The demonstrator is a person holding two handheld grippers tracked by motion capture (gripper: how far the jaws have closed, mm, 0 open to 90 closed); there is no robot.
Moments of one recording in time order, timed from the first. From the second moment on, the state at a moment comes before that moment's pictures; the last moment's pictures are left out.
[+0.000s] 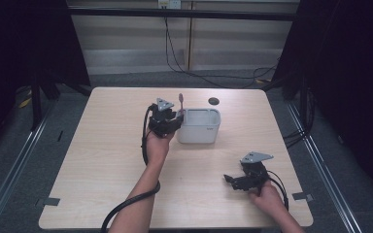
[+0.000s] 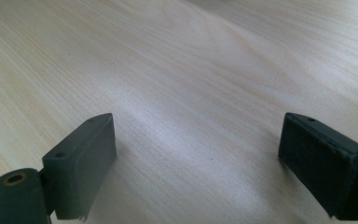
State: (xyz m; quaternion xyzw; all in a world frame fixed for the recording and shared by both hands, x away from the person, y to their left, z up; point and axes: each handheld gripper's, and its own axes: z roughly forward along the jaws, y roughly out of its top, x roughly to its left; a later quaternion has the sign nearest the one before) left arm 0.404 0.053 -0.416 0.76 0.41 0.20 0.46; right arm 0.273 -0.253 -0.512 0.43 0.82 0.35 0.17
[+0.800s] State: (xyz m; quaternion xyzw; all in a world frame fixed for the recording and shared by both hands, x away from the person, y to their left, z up) left arm 0.388 0.091 -0.421 0.78 0.42 0.18 0.44; right arm 0.274 -0.252 -0.512 0.43 0.82 0.35 0.17
